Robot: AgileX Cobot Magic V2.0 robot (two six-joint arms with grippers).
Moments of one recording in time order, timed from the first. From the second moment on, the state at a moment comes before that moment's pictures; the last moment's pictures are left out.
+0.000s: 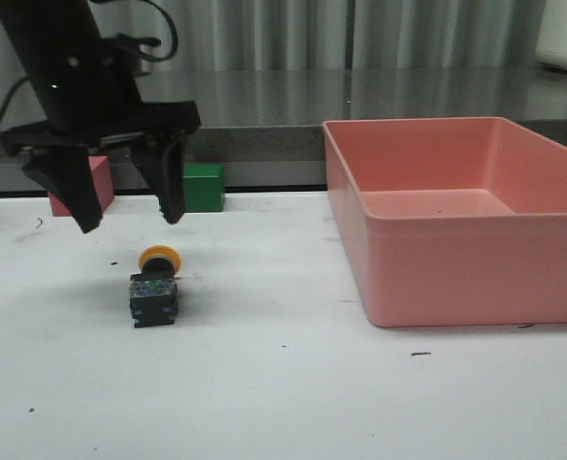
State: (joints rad) left arm -0.36 1.97 -1.55 -0.18 1.05 -0.10; right arm 0.08 0.12 -0.38 -0.09 0.60 0.12
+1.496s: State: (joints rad) left arm -0.36 1.89 -1.51 -0.07 0.79 -0.13; right arm 0.08 0.12 -0.38 -0.09 0.60 0.12
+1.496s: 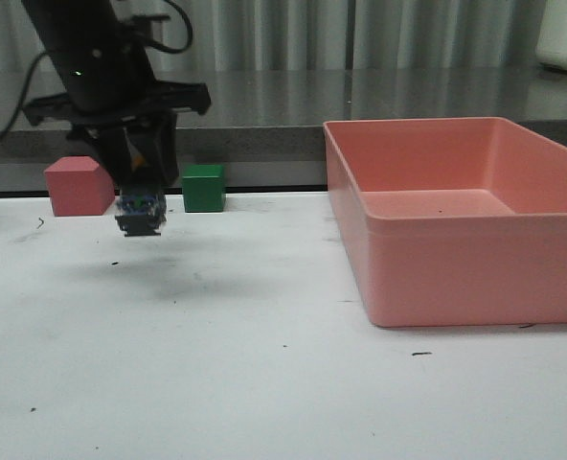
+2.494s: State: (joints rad) left arm -0.36 1.49 -0.36 0.08 -0.99 -0.06; right arm 0.08 0.12 -0.38 -0.09 0.60 0.12
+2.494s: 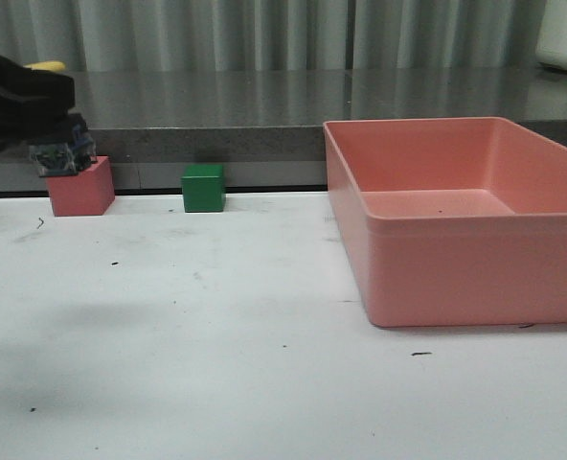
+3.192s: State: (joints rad) left arm -0.35 1.85 -0.37 0.03 -1.12 -0.01; right arm 0.08 0.12 -0.38 -0.09 0.60 0.12
